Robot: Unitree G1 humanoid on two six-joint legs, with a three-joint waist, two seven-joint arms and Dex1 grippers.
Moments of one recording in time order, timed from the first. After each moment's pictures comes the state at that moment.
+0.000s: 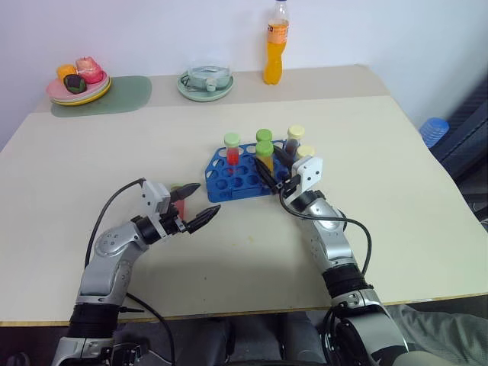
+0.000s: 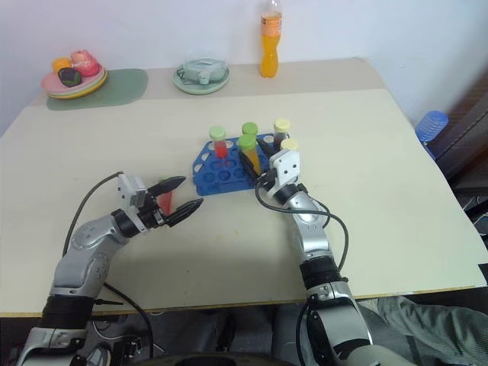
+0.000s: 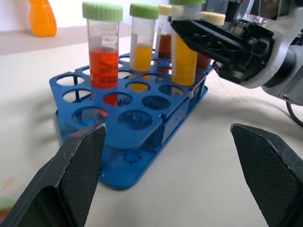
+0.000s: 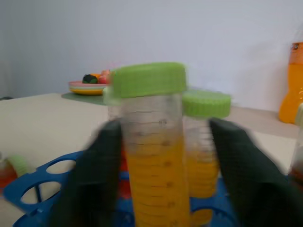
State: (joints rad) left arm -0.15 0.43 0.07 -0.02 -0.47 0.11 -0.89; right arm -0.46 -0.07 0.05 0.41 0.18 -0.37 0.54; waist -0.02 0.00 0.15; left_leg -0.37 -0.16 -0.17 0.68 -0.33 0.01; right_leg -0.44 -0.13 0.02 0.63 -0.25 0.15
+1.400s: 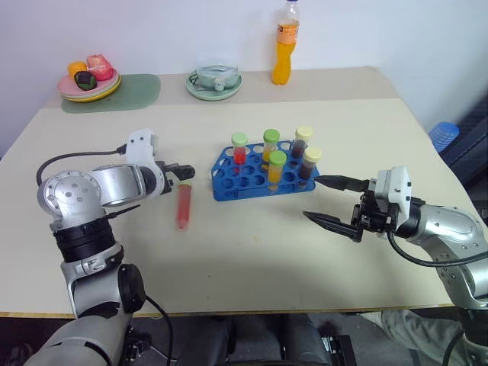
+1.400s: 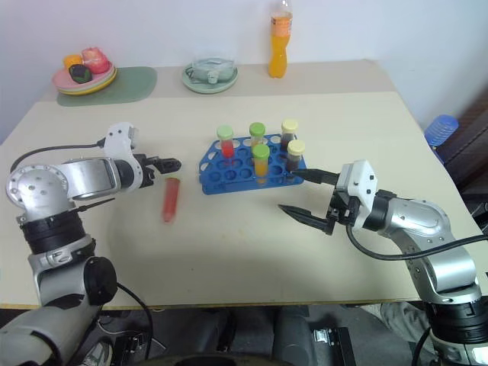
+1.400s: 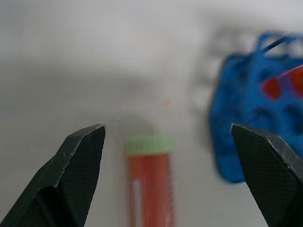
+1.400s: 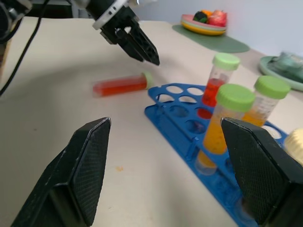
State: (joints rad) left arm -0.76 0.37 0.47 0.04 -1.08 1.61 0.55; right arm -0.12 -0.77 -0.14 -0.37 0.57 0.26 1.01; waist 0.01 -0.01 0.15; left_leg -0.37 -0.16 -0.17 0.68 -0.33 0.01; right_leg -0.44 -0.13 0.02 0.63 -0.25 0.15
